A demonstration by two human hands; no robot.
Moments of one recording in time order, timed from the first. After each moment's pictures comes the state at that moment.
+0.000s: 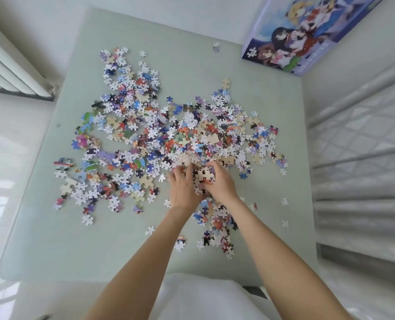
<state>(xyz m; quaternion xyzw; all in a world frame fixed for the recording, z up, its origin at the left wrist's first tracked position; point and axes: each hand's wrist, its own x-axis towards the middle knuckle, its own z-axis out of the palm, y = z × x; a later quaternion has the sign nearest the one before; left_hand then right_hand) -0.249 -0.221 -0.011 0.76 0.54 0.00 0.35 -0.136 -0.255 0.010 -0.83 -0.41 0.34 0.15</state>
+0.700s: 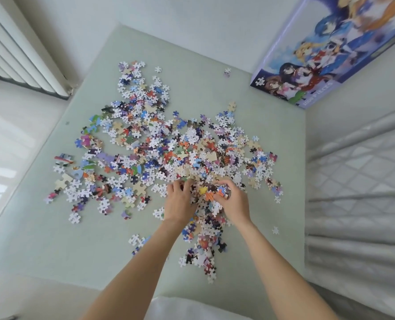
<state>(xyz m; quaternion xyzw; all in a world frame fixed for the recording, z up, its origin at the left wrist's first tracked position) -0.233 -0.229 -0.010 0.77 0.55 0.01 0.32 -0.087 -0.275 0.029 -0.82 -0.44 0.31 0.21</state>
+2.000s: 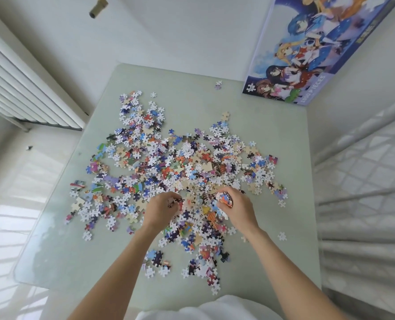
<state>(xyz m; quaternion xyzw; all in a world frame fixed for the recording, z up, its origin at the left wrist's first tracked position) -0.262 -0.205 0.036 0.72 0.58 0.05 0.38 -0.053 -0.288 0.037 -0.76 -0.51 0.33 0.24</state>
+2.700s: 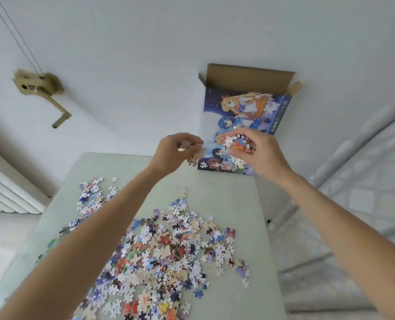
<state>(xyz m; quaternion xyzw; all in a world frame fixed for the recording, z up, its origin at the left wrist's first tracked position) -0.039 -0.039 0.266 0.79 0.32 0.32 0.41 0.147 -0.164 0.293 -0.67 -0.63 0.11 0.39</state>
